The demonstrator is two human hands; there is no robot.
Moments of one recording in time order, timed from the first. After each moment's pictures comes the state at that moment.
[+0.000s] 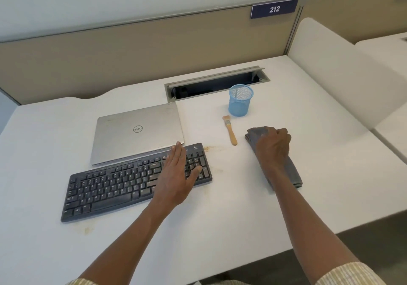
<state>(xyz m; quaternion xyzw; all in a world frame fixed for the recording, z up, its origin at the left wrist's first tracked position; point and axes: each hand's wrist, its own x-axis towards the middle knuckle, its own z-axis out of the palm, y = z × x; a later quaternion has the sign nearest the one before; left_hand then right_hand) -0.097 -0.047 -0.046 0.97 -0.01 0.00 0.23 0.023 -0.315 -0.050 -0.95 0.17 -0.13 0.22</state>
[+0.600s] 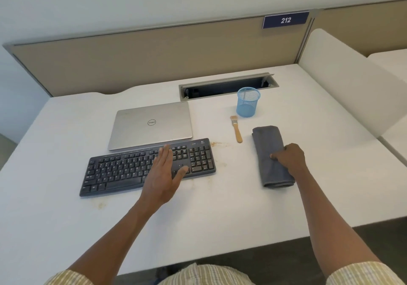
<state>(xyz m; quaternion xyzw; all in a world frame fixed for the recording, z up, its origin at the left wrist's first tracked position) -0.149 -0.018 -0.045 0.97 0.06 0.03 0.22 0.000 -0.381 -0.043 -0.90 0.20 0.11 0.36</state>
